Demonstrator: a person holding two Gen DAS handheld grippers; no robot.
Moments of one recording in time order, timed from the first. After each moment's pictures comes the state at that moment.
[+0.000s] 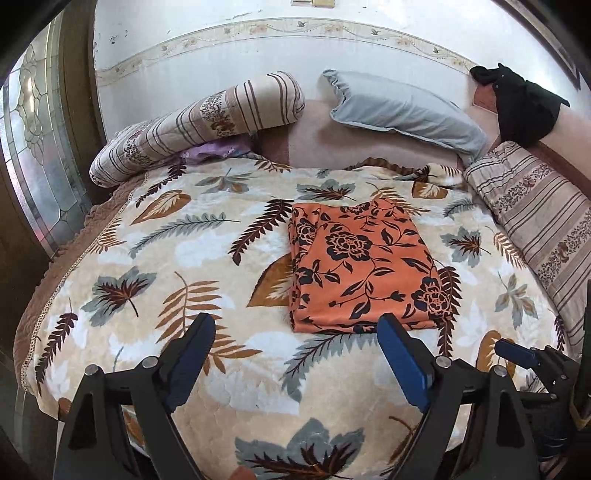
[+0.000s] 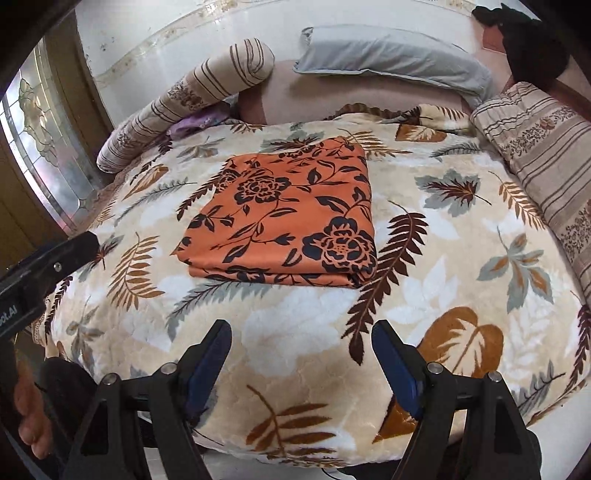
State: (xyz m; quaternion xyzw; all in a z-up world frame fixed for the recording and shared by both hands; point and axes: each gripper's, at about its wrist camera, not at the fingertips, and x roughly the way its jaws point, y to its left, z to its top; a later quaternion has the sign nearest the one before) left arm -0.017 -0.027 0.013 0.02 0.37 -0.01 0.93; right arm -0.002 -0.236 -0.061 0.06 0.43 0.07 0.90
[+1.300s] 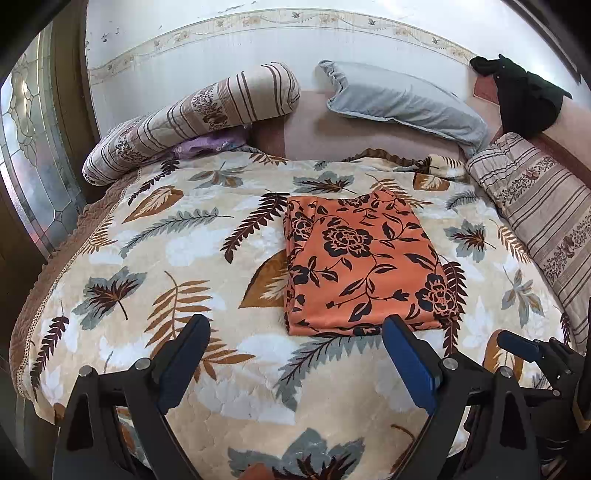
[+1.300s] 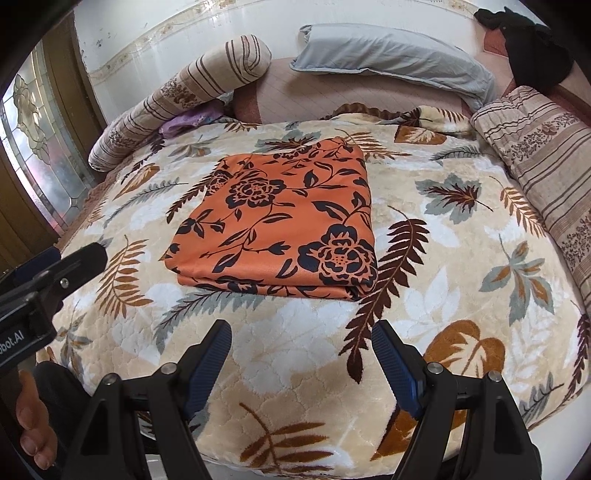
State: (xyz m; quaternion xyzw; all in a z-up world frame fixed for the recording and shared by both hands) left arm 0.003 -0.035 -0.001 0.02 0.38 -0.01 0.92; right arm 0.016 -0.232 -0.066 0.05 0.43 0.05 0.90
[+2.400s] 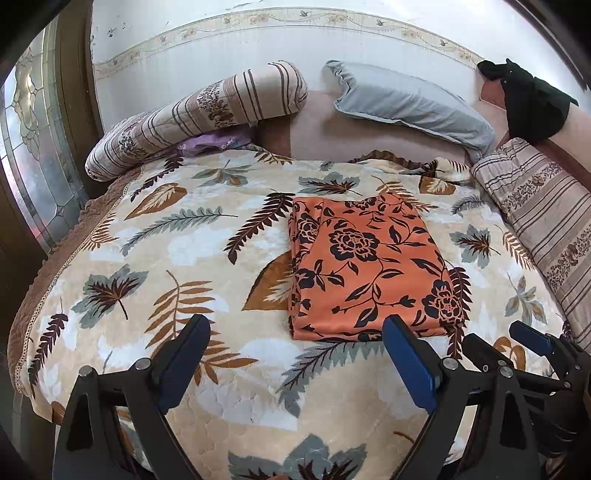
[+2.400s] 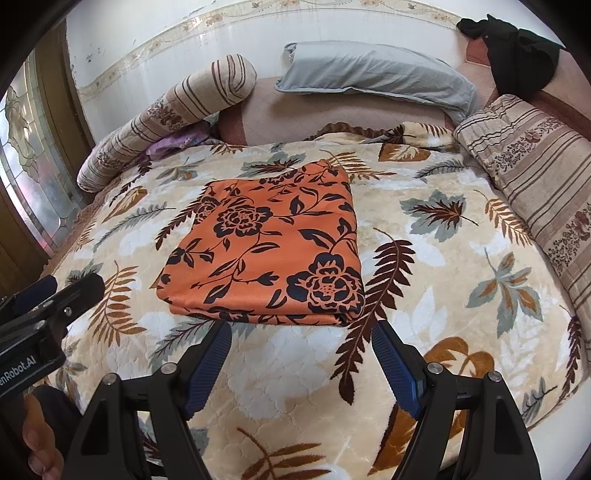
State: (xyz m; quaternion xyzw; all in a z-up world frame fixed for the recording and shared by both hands) left arm 0.010 -0.029 -0.003 0.01 0.38 -0.01 0.92; right arm 0.022 -0.234 -0.053 0.06 0.40 0.02 0.91
